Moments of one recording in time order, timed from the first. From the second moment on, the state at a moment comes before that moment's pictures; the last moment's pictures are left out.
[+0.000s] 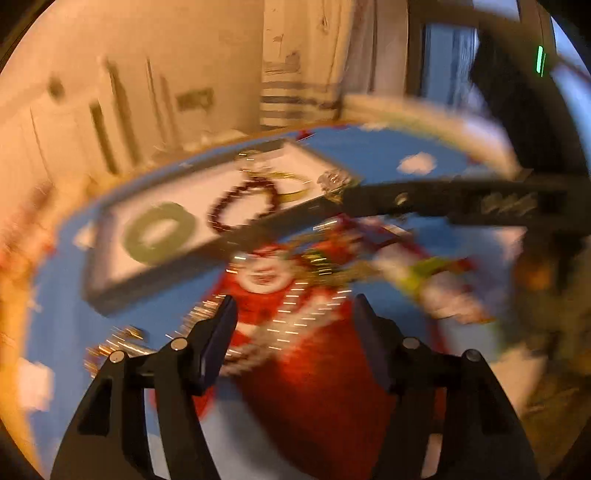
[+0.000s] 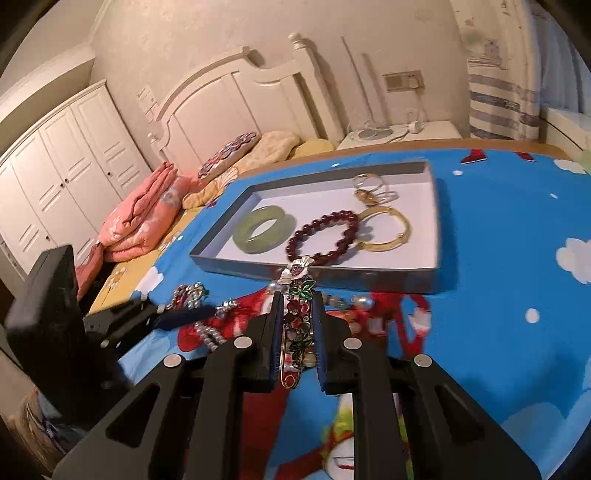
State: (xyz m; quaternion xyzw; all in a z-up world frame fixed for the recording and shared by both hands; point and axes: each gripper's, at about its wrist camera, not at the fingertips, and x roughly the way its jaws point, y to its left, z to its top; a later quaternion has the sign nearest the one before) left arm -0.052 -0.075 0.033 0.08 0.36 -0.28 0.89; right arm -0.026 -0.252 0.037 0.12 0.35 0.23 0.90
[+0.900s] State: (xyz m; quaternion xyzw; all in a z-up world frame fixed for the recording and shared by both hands) left arm -0.001 -0.017 0.025 -0.03 0.40 -0.22 0.89; right arm -0.023 -0.250 0.030 0.12 0.37 0.24 0.89
